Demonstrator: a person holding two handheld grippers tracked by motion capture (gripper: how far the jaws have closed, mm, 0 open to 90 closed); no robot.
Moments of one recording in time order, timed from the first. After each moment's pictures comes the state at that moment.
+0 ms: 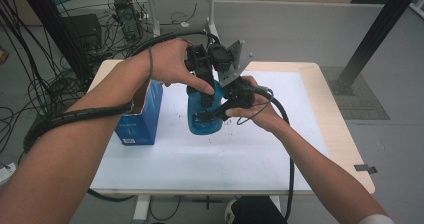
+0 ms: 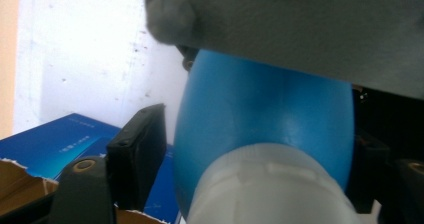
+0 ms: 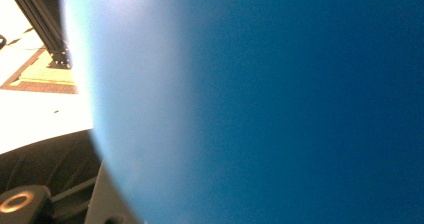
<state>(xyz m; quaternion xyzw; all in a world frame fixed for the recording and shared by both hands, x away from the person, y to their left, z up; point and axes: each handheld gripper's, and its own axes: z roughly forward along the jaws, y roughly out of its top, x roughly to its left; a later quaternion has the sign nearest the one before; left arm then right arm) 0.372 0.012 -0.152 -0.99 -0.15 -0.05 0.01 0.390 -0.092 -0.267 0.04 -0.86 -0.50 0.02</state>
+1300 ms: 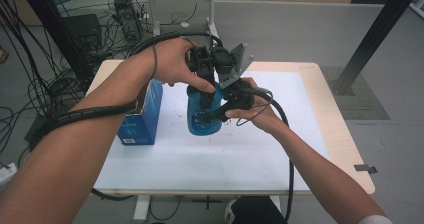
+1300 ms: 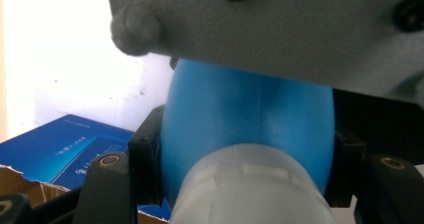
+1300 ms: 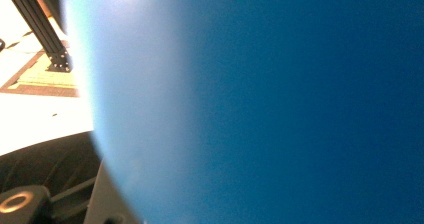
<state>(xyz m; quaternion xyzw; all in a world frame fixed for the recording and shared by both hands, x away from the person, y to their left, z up) 0.372 0.006 -0.154 -0.99 -0.13 -0.04 0.03 0.390 -0.092 -0.273 0.04 -0.86 -0.51 0.03</state>
